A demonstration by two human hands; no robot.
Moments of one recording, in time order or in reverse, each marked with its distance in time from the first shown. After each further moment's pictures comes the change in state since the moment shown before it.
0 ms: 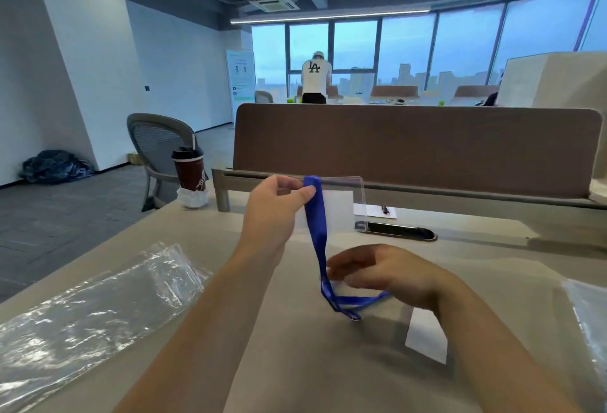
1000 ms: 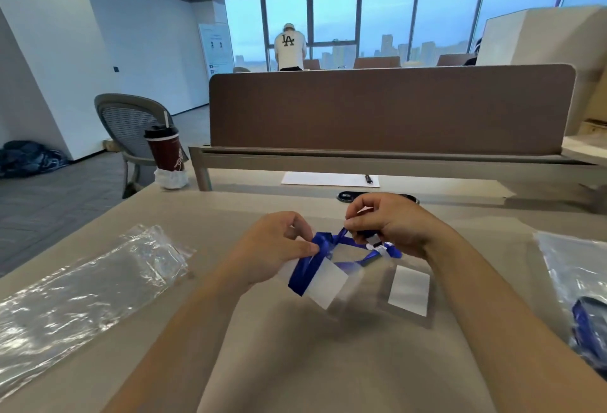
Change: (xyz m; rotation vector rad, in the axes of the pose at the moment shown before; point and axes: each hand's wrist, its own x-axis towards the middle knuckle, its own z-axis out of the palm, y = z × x) left_hand -0.039 -0.046 -0.005 0.578 -0.493 -0.009; right_hand 0.002 0.024 -0.022 0.303 0.297 0.003
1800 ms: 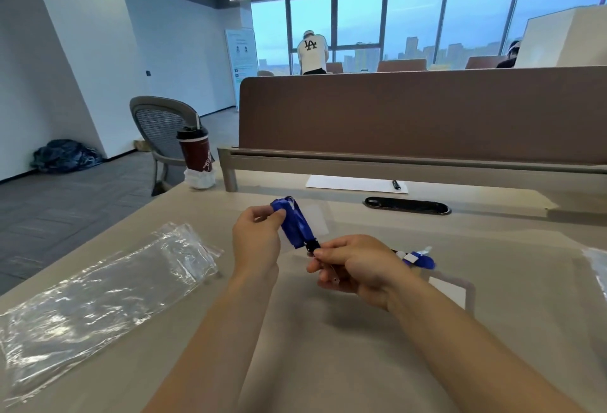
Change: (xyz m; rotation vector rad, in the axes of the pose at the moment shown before) left_hand 0.023 -0.045 -0.009 -0.790 0.669 -0.180; right_hand 0.004 -0.004 0.100 0.391 -0.082 0.273
